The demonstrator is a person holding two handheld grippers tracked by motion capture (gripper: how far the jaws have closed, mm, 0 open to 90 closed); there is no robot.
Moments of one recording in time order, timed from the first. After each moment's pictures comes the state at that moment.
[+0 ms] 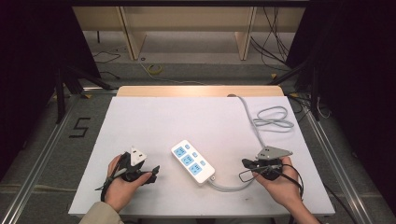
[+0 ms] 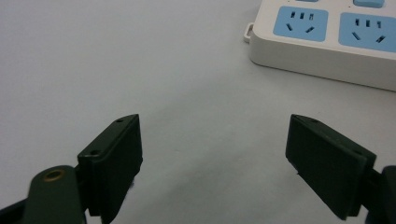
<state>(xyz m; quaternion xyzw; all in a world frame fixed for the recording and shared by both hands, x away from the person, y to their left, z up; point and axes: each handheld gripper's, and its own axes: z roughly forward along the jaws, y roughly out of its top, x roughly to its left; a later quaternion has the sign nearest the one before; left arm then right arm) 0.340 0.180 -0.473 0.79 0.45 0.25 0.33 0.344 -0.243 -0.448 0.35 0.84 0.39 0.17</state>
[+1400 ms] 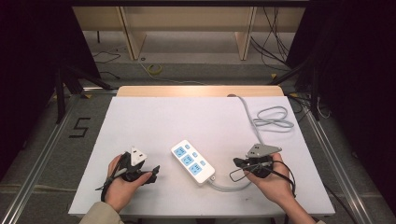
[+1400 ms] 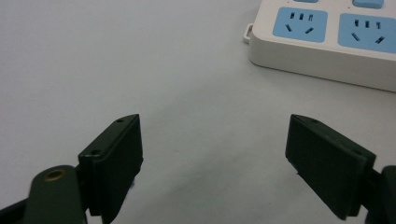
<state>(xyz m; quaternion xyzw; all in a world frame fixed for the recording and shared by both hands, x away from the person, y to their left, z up) 0.340 0.179 -0.473 0.79 0.45 0.25 0.33 0.349 -0.218 -0.441 0.32 0.85 0.39 0.16</state>
